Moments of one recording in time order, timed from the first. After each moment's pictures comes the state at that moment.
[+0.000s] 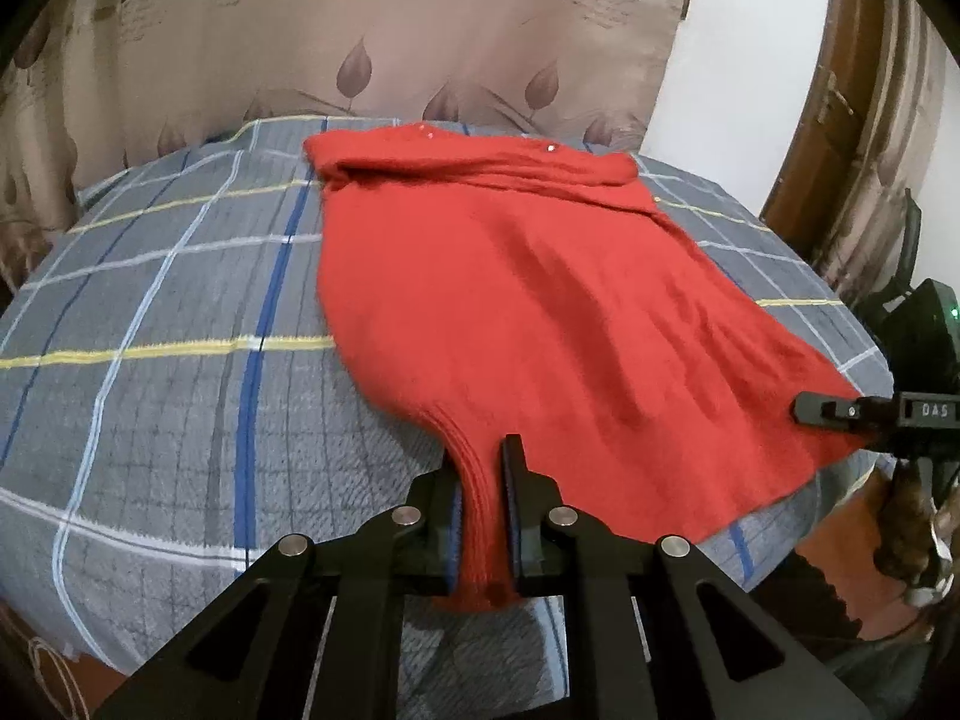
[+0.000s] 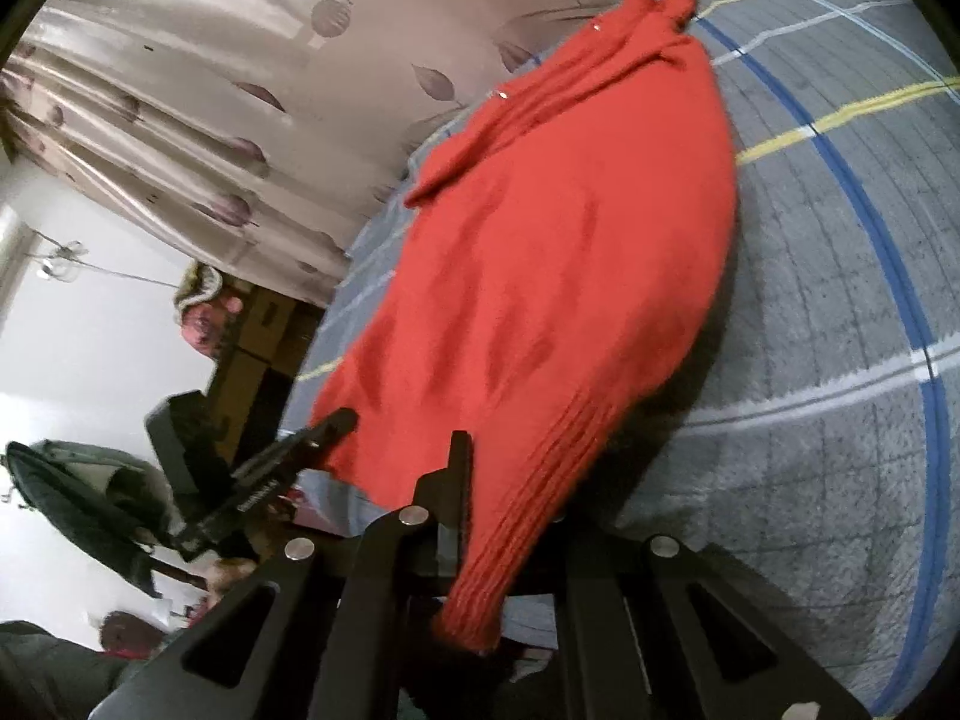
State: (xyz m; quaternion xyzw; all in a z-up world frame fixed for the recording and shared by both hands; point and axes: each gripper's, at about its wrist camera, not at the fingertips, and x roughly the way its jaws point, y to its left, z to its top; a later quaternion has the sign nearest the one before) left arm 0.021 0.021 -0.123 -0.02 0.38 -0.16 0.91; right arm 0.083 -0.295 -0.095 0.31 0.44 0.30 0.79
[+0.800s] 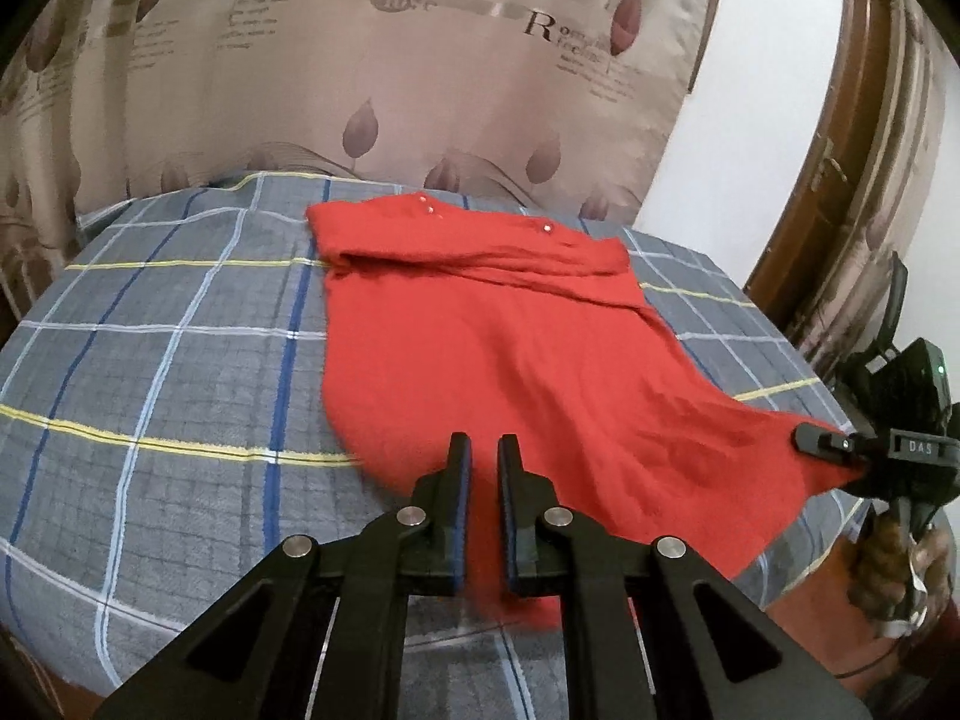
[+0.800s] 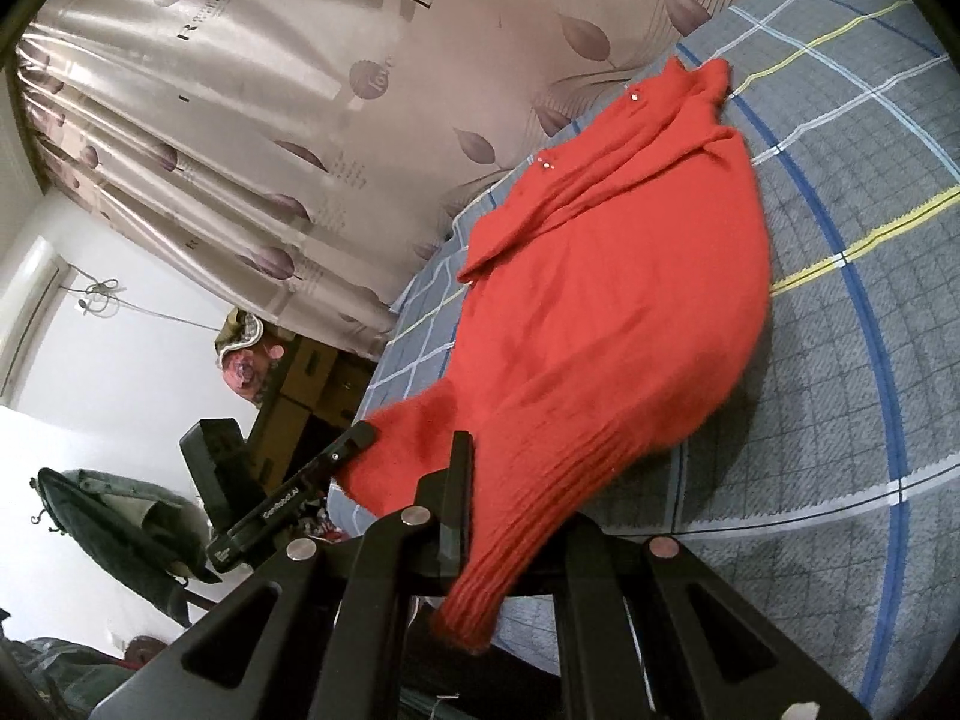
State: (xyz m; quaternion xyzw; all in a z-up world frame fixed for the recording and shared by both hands) left arm 0.045 0.037 -0.070 -0.07 0.34 -0.16 0.92; right arm 0.094 -0.315 -0.052 0.34 0.39 0.32 0.79
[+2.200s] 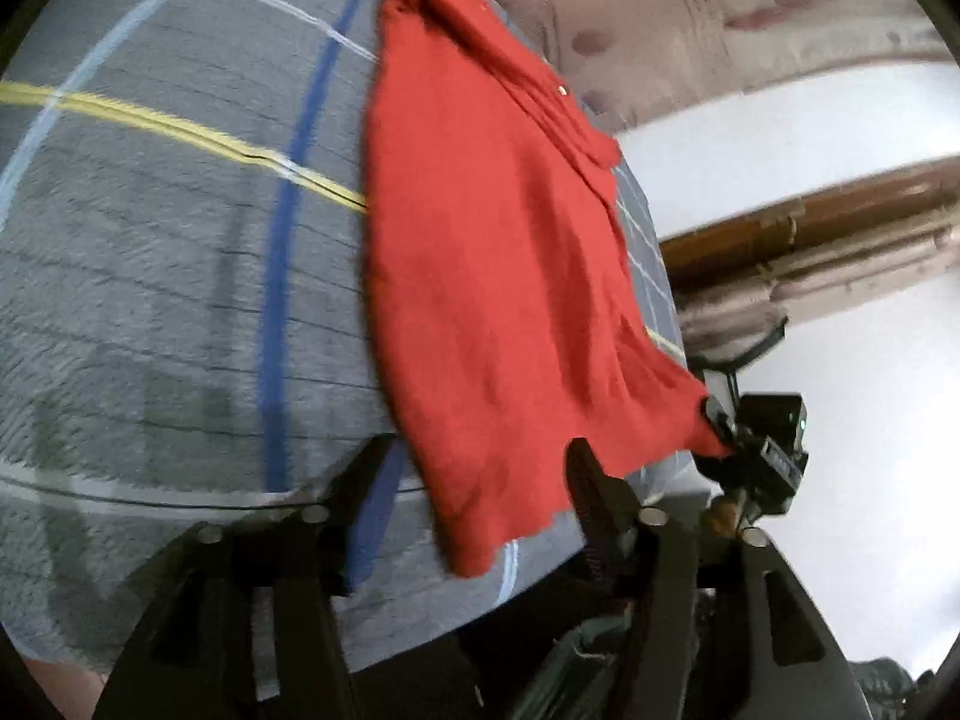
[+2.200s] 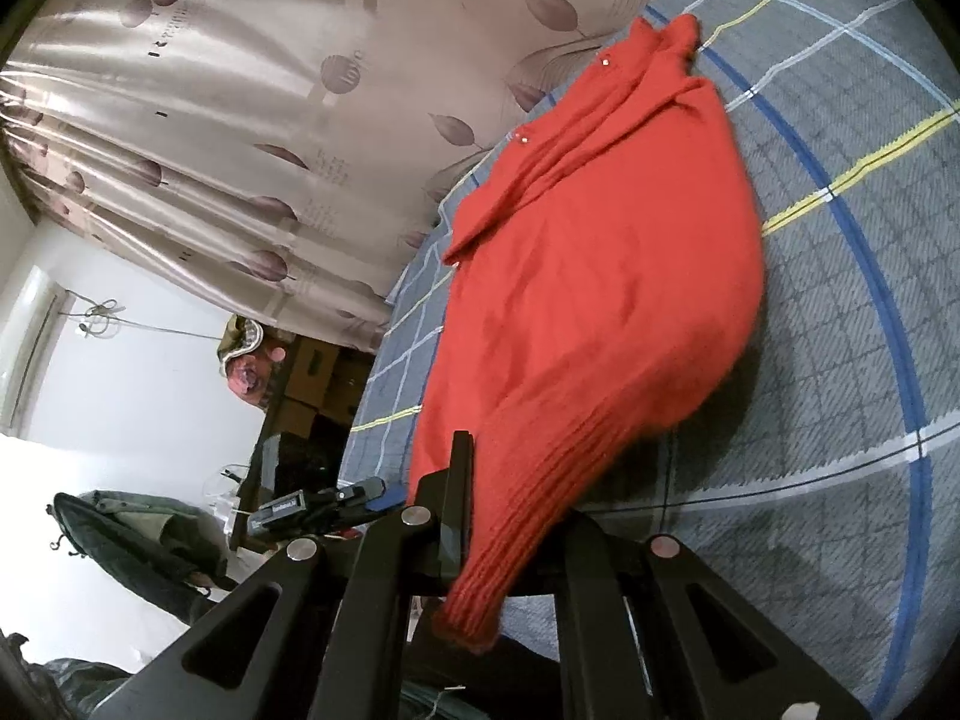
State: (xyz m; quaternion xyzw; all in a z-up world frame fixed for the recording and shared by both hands) left arm 0.077 0.104 -0.152 -0.30 0.53 -0.31 0.73; right arm 0.095 -0.319 -0.075 0.37 0.41 0.31 0.77
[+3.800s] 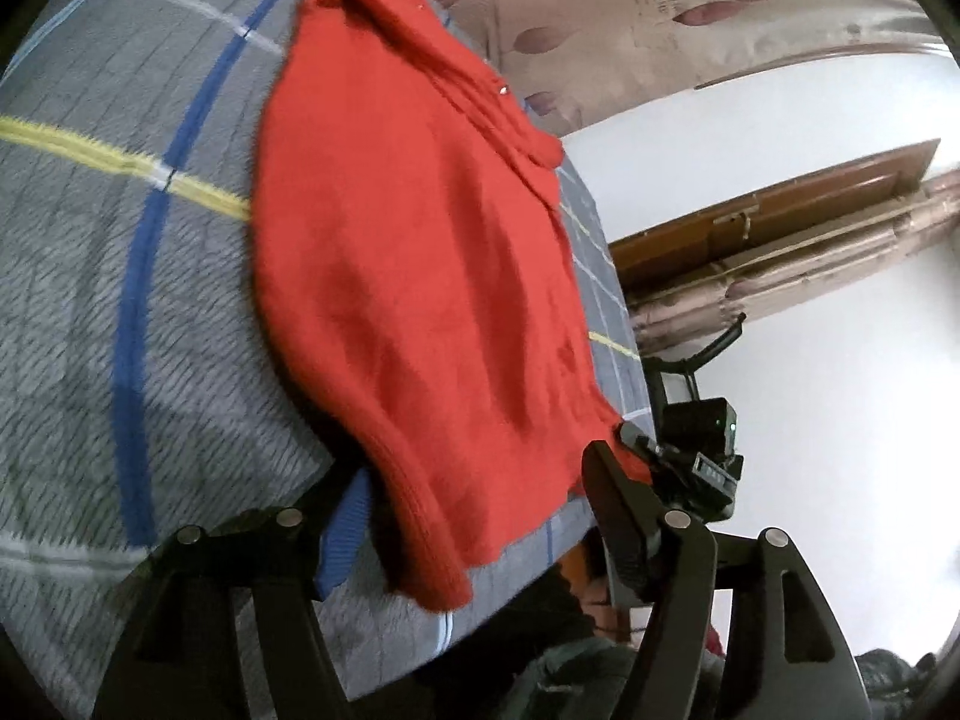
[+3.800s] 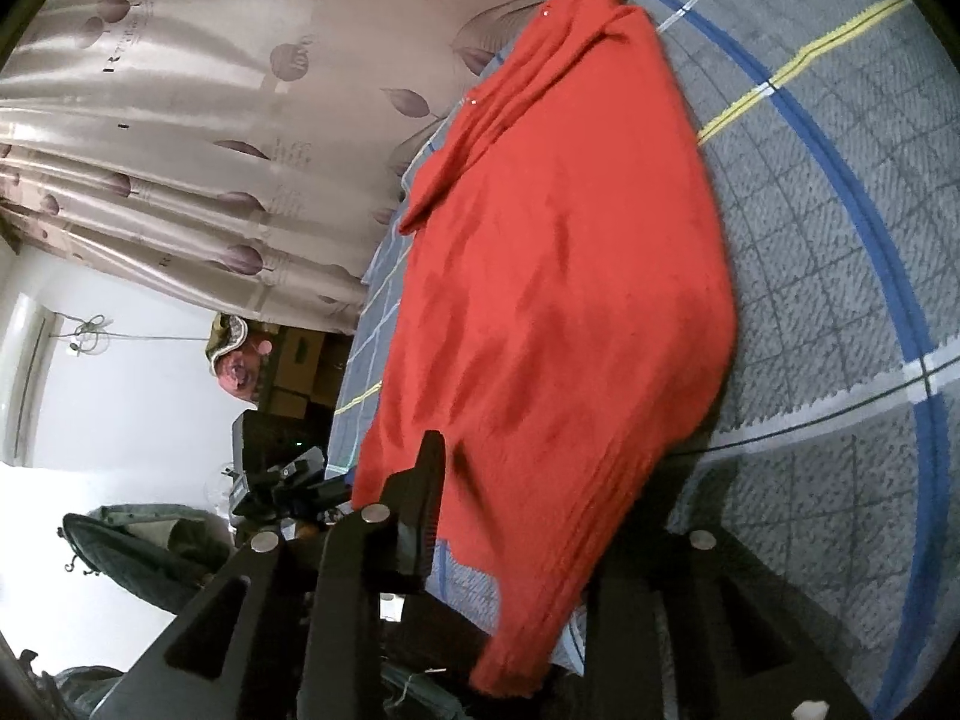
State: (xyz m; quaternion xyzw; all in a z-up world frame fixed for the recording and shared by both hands) left arm 0.083 0.078 -0.134 -0.32 0.49 -0.35 0.73; right arm 0.101 -0.324 -0.117 0.39 0.46 0.30 0.74
